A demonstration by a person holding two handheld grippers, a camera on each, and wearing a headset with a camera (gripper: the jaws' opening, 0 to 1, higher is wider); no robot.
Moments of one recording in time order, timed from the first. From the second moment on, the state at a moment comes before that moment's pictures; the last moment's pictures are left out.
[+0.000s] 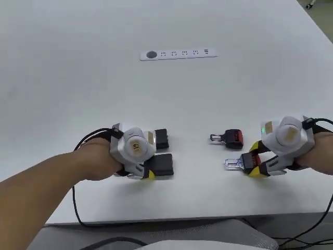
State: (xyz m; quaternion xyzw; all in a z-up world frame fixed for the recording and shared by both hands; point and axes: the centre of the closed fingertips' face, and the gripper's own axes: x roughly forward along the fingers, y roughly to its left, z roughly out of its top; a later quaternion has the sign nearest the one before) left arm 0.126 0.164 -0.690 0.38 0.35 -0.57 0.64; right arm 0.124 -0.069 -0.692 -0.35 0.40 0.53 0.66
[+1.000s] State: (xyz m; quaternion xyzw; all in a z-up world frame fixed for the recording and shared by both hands) left arm 0.119 0.163 -0.691 0.38 0.36 -0.56 0.64; right arm 0.120 -0.053 -0.693 -0.33 0.40 0.51 0.68
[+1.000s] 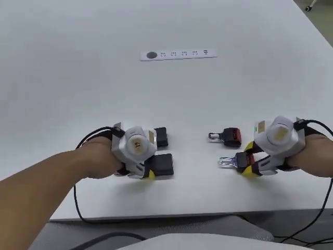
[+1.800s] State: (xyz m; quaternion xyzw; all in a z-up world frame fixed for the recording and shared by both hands) left arm 0.118 0.161 -0.690 0.39 0.37 -0.56 0.63; right arm 0.115 0.019 -0.692 -0.32 0.37 0.54 0.68
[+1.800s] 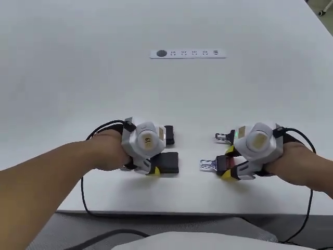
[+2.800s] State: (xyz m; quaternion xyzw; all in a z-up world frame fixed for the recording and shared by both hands) left arm 0.118 0.163 -0.690 0.38 0.37 -0.56 0.63; right arm 0.122 0.071 -0.690 -0.35 0.35 0.54 0.68
